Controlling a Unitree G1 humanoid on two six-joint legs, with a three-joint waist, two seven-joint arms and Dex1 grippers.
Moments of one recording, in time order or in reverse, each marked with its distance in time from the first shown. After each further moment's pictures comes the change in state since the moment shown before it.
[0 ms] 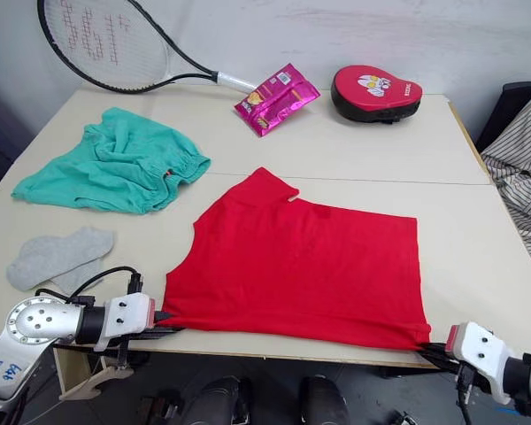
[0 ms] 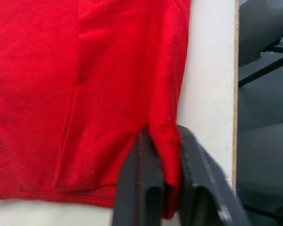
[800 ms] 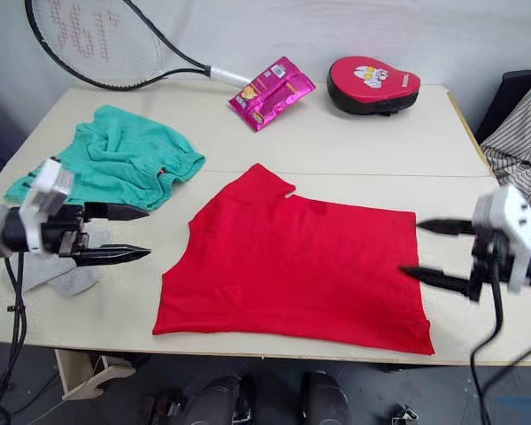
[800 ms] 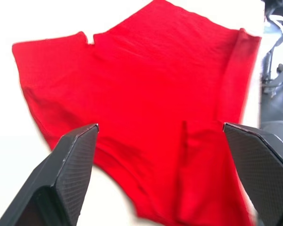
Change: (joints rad) left arm -0.687 0.065 0.077 0.442 -0.357 0.442 -0.167; right arm -0.764 -0.192 0.025 0.030 0.353 0.578 0.000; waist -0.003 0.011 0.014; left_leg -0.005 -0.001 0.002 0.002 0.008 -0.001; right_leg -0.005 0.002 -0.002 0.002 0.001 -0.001
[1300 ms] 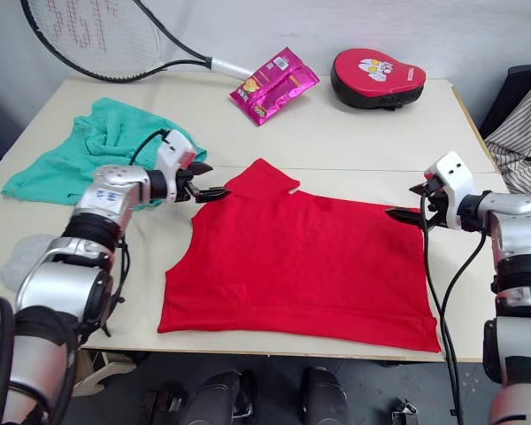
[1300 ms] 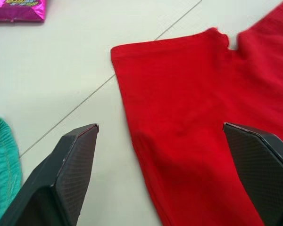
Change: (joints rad) left arm -0.642 -0.538 -0.227 1.089 0.486 -0.491 0.457; right arm -0.667 0.225 0.416 1.032 -0.508 -0.345 -0.016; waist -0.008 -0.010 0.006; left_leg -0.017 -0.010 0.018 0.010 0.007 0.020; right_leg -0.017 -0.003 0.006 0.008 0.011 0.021
